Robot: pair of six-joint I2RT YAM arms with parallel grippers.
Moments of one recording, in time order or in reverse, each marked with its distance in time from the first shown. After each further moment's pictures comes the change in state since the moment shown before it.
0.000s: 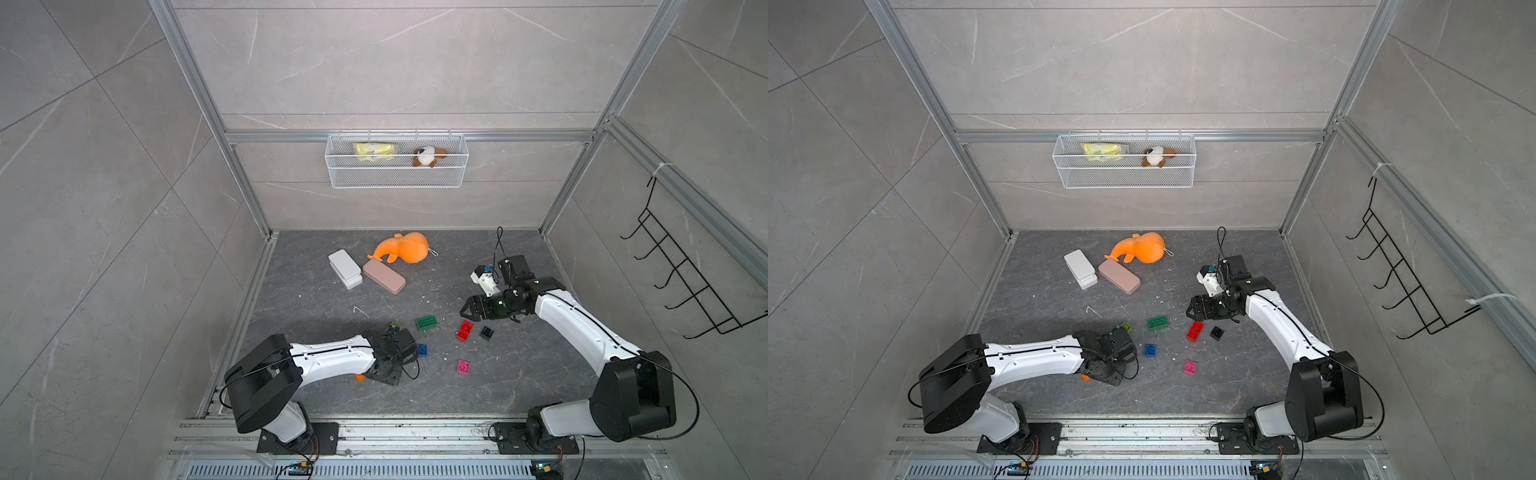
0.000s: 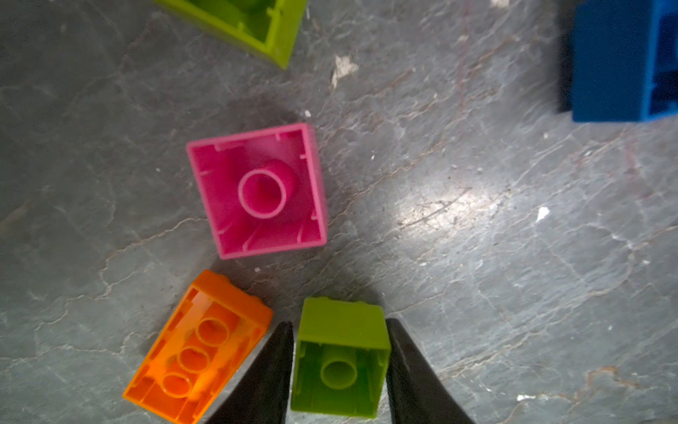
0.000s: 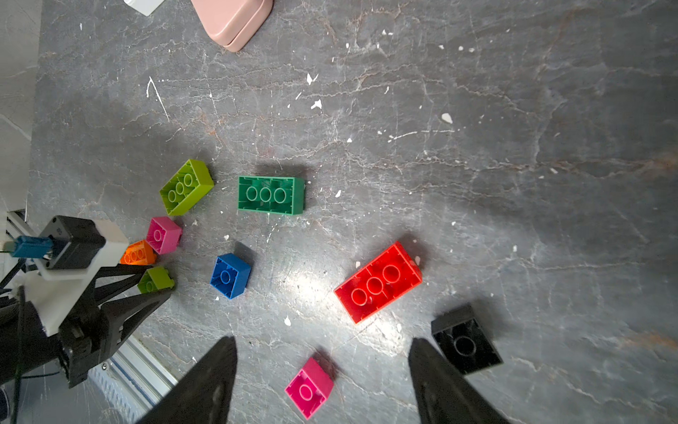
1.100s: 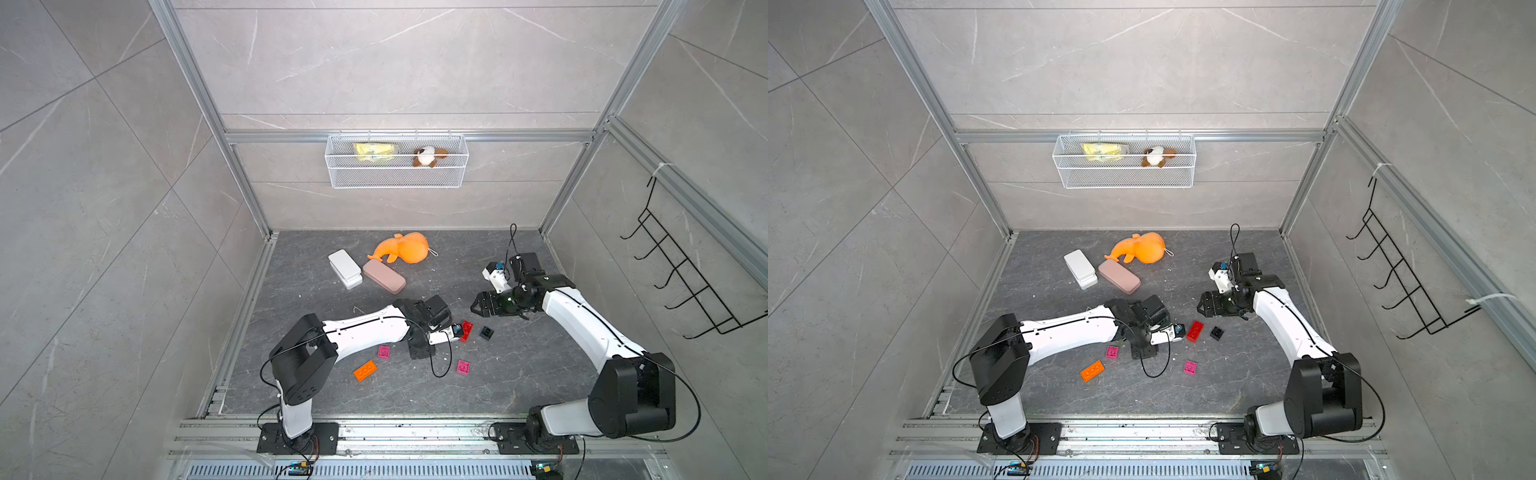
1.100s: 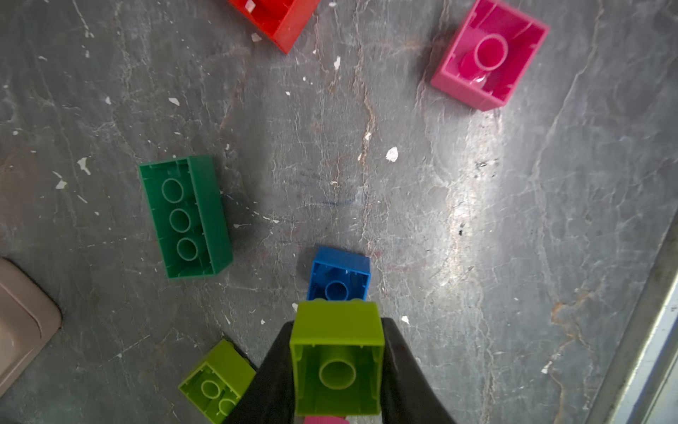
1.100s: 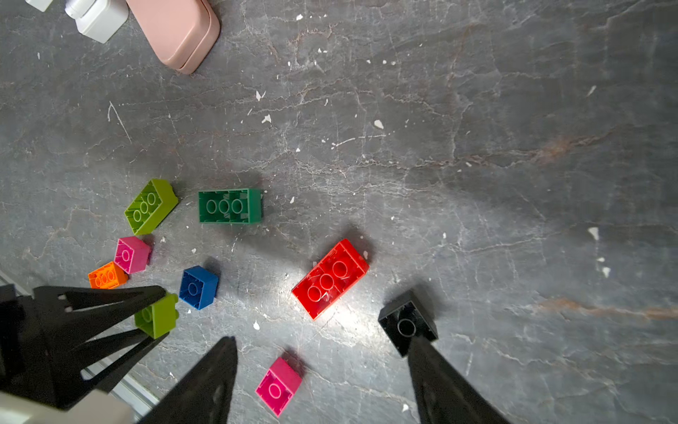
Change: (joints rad) left arm 0.036 0.301 0.519 -0.088 0.130 1.214; right arm -0.089 0.003 0.024 -0.032 0.048 -0.027
